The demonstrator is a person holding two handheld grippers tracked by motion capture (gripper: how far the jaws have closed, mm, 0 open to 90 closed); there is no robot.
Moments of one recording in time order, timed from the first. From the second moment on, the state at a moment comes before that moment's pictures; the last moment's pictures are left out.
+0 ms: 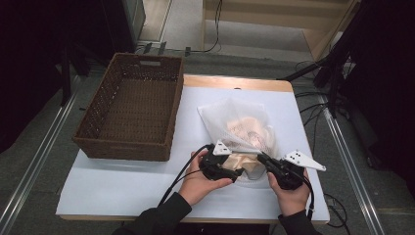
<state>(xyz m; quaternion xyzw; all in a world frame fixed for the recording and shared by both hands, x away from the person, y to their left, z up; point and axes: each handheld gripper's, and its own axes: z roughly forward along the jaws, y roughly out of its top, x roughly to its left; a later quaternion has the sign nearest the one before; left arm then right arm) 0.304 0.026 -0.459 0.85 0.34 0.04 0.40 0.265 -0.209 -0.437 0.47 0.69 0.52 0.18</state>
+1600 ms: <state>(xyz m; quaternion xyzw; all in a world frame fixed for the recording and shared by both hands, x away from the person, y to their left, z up) 0.301 0.017 -0.460 0.88 0.30 0.03 0.37 0.266 -0.206 -0.439 0.47 0.69 0.53 0.17</state>
